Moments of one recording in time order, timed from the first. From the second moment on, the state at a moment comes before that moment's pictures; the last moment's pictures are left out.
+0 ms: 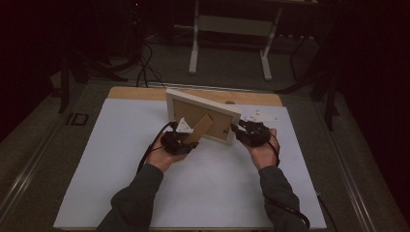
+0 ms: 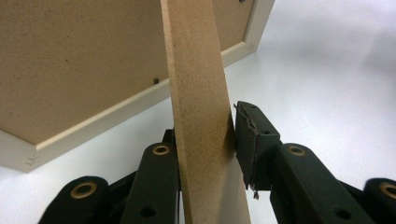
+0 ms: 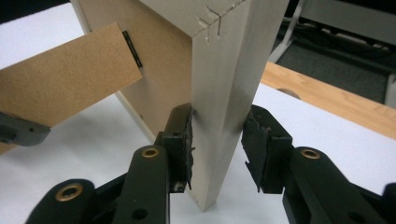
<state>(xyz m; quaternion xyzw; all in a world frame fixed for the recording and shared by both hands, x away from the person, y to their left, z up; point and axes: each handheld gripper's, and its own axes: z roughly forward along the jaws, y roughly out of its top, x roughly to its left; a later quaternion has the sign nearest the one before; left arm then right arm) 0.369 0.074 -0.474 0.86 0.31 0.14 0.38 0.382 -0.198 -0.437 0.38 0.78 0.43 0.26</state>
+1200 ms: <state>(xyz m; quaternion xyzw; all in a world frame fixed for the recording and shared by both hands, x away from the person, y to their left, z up) 0.346 0.067 -0.499 0.86 0.31 0.14 0.38 0.368 -0.202 -0.445 0.34 0.80 0.44 0.23</state>
